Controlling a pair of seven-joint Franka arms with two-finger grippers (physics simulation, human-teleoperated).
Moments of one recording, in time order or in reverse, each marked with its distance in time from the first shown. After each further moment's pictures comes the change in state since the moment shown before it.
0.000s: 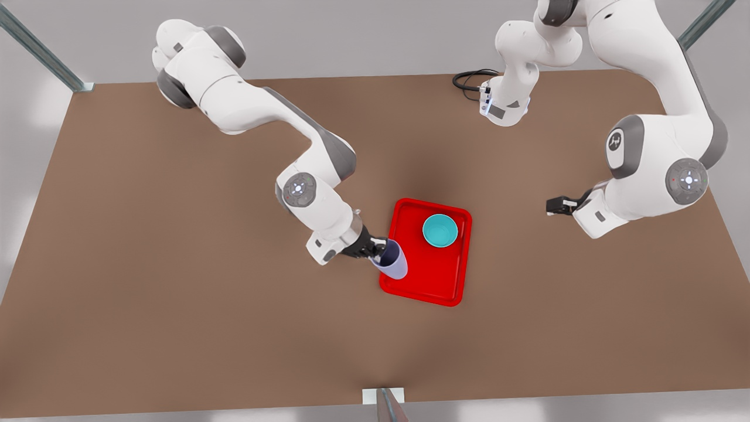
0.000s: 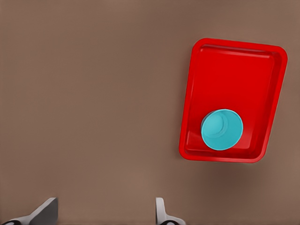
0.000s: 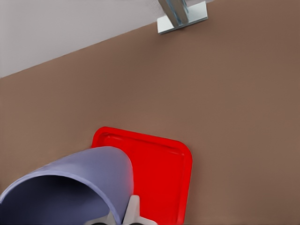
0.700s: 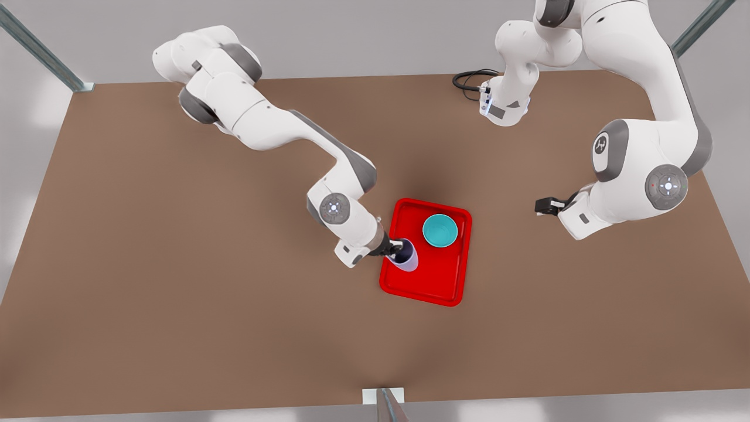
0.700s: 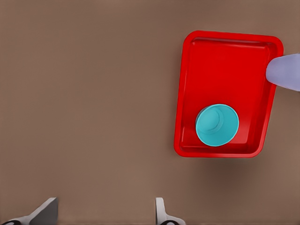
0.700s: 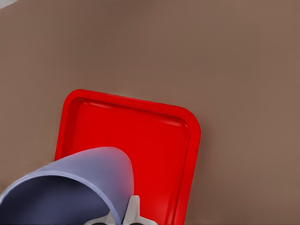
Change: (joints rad) left arm -0.008 0.014 -0.028 0.000 0.008 -0.005 -0.002; right arm 0.111 0.188 -0.044 0.065 0.000 0.023 -0.002
